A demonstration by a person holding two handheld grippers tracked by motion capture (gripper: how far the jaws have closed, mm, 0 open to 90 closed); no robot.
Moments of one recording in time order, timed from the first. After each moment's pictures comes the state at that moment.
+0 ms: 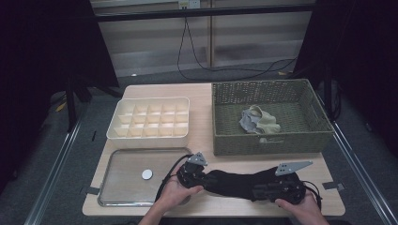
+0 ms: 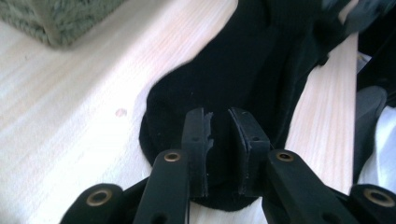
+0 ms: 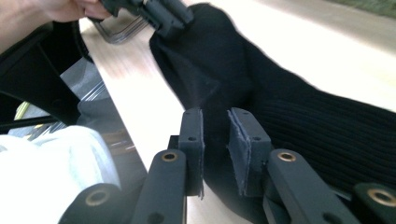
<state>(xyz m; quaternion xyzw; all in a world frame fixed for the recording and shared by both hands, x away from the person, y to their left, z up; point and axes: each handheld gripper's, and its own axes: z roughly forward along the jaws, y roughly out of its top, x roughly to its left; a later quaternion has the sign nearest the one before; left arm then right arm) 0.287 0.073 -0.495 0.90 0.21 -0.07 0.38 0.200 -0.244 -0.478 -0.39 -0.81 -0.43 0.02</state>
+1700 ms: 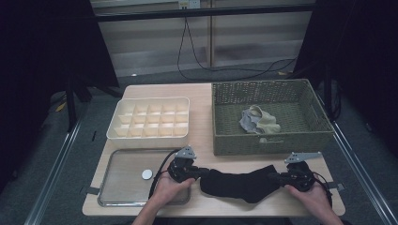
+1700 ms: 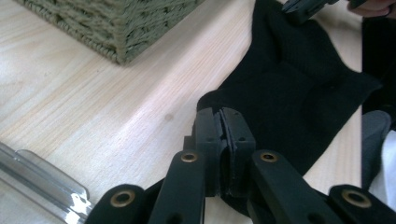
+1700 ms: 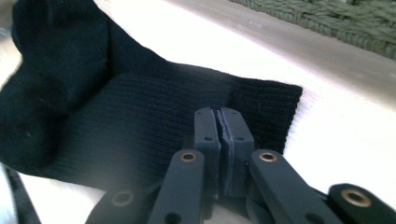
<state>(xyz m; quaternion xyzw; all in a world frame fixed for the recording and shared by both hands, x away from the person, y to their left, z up) 0.297 0.097 -0.482 0.87 0.23 -0.05 0.44 0.228 -0.283 -0.491 -0.47 -0.80 -0.36 -0.05</state>
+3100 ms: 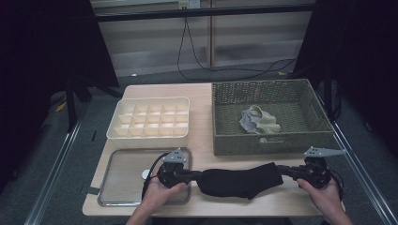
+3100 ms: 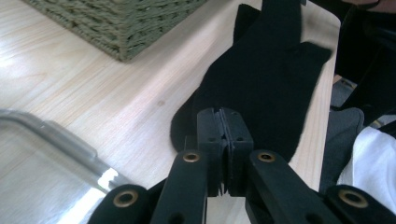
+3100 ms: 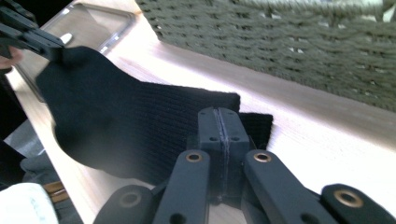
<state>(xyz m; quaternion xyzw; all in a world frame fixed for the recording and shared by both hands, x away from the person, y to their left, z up) 0.281 0.124 -0.467 0.86 0.24 -0.04 0.45 0.219 -0.309 -0.462 -0.49 -0.75 -0.44 -0.05</state>
